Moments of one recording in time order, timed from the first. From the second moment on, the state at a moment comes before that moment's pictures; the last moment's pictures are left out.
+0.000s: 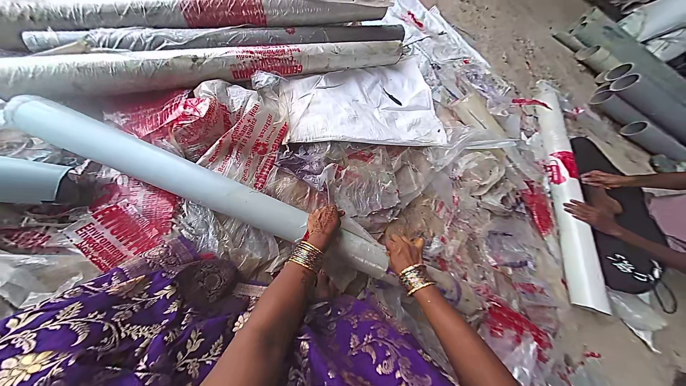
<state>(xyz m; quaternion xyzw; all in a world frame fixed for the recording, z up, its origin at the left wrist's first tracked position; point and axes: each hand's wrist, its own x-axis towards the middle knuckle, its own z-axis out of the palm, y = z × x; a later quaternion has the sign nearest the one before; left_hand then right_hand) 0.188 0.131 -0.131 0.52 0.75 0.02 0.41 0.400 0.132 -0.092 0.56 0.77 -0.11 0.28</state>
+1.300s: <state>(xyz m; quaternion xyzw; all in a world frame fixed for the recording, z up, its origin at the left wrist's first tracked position) 0.189 0.129 -0.135 0.52 0.75 0.02 0.40 0.404 0.131 -0.100 0.57 0.79 -0.11 0.19</state>
